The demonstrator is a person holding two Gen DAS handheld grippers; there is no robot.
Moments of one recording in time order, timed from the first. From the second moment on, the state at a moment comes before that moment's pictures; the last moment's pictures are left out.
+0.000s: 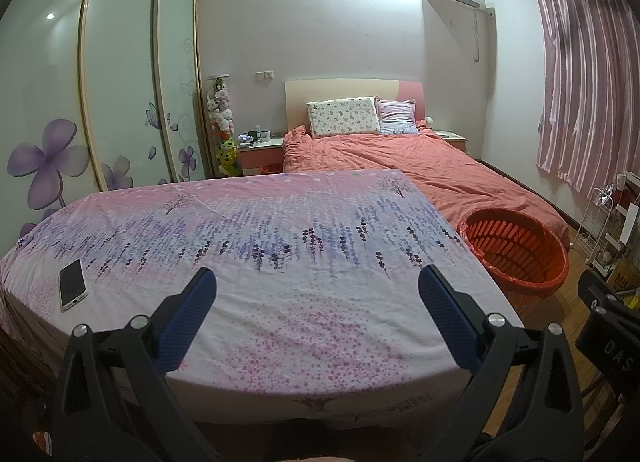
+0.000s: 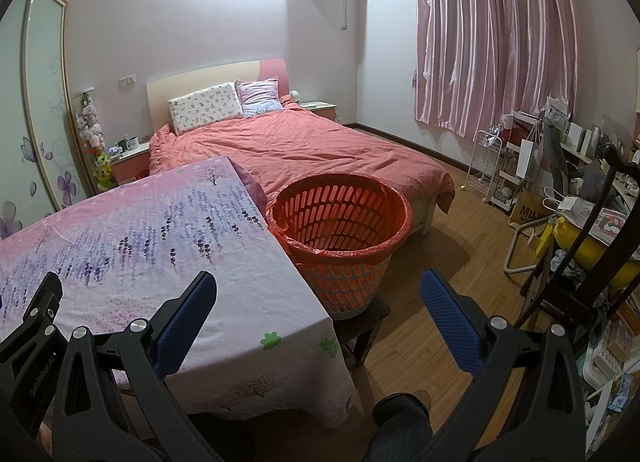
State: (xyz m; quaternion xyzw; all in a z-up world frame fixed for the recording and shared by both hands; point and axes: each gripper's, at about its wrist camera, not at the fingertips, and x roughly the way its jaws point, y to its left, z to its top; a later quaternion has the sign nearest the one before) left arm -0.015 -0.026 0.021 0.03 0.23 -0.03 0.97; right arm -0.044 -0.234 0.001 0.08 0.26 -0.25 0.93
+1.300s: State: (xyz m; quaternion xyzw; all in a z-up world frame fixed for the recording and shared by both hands) left arm -0.014 -0.028 0.020 0.03 0.24 -0.03 0.97; right arm -0.042 -0.235 0.003 0.08 0.26 -0.25 0.93
